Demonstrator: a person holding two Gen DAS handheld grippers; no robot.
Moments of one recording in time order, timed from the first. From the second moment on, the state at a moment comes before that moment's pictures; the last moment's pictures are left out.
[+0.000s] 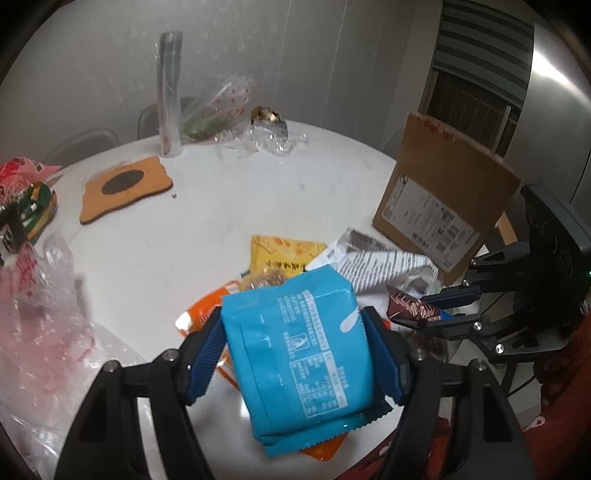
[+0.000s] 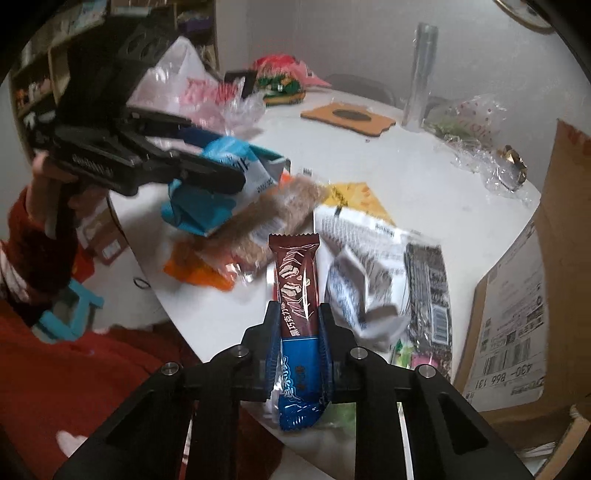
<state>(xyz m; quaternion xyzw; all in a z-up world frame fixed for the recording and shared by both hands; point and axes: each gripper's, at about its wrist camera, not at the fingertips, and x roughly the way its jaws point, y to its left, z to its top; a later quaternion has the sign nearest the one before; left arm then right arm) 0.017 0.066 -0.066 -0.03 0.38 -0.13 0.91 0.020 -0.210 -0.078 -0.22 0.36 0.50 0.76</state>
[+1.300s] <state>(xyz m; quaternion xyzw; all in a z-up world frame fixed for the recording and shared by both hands) 0.191 -0.200 0.069 0.14 0.42 -0.30 0.84 0.125 -0.369 0.024 -0.10 0.32 0.29 0.90</state>
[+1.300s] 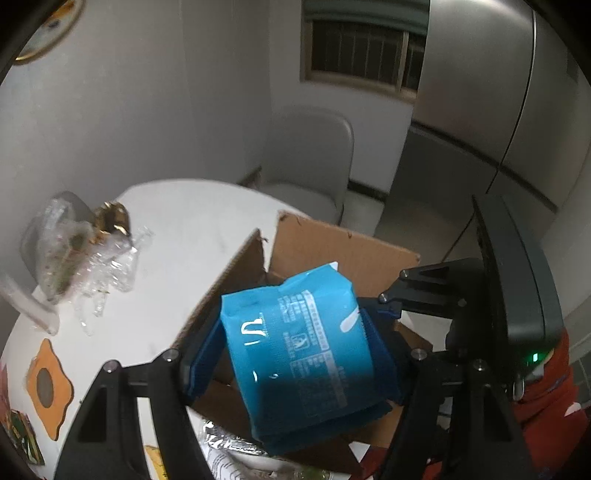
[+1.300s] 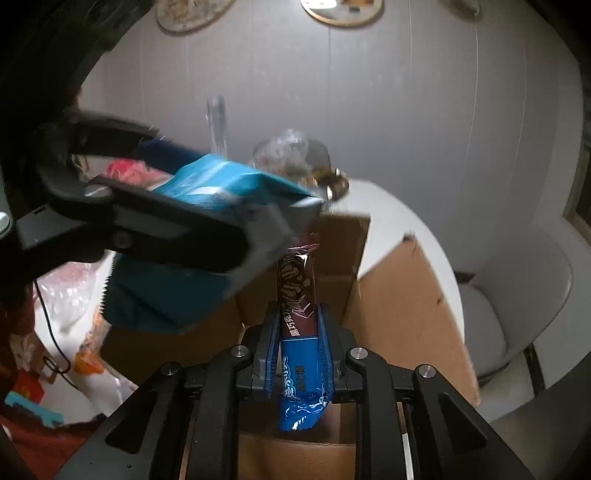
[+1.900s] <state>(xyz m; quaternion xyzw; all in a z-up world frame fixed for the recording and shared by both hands) 0.200 -0.207 0.035 0.17 0.45 -0.30 0.83 0.144 -0.369 -0.004 -0.11 0.37 0.27 0.88</state>
